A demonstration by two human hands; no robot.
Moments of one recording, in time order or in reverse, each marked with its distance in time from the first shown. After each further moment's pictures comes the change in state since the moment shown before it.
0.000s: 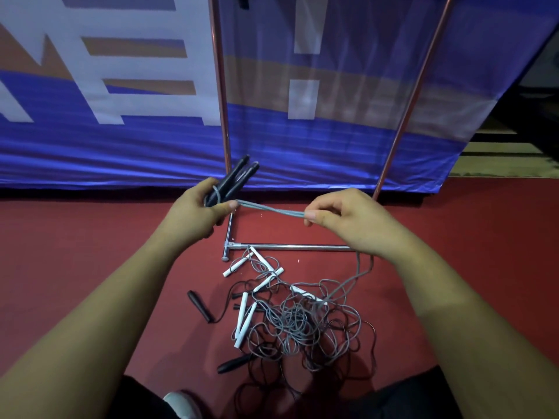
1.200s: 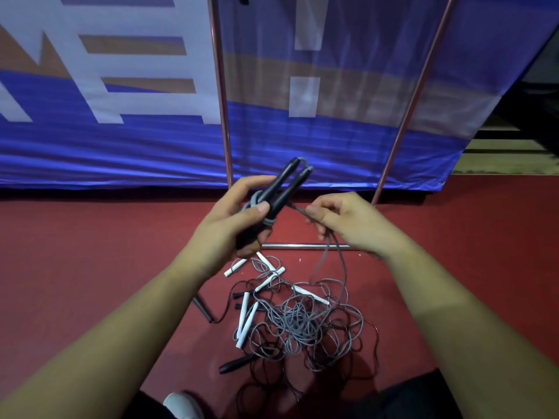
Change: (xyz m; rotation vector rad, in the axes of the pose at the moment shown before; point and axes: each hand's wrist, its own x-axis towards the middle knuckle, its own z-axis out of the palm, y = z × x) left_hand -0.035 0.028 0.038 -0.626 -0.355 0.186; right_hand 0.015 0.032 0.020 0.359 -0.021 0.100
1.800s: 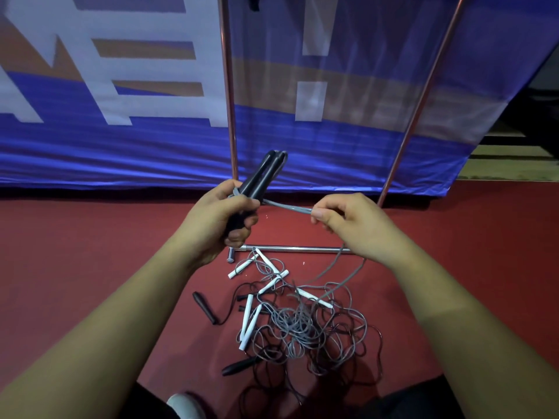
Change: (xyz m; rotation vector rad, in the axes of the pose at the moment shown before) left_hand 0.011 0.012 -0.025 -0.101 0.196 -0.239; right_hand -0.009 -0.022 0.003 -0.322 0.117 -0.116
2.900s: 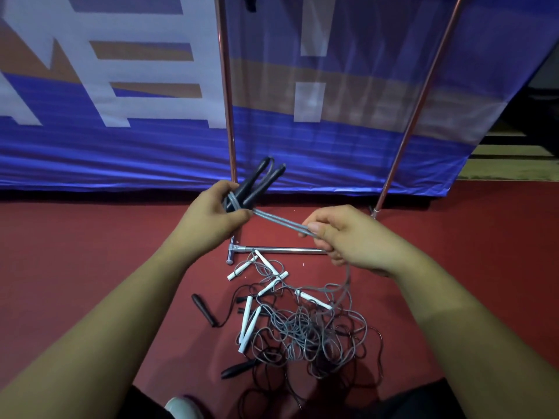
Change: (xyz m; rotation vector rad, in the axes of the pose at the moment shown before) left_hand 0.016 -0.012 -0.020 0.609 0.173 0.201; right_hand -0.010 -0.010 0.004 0.292 -0.246 0.216
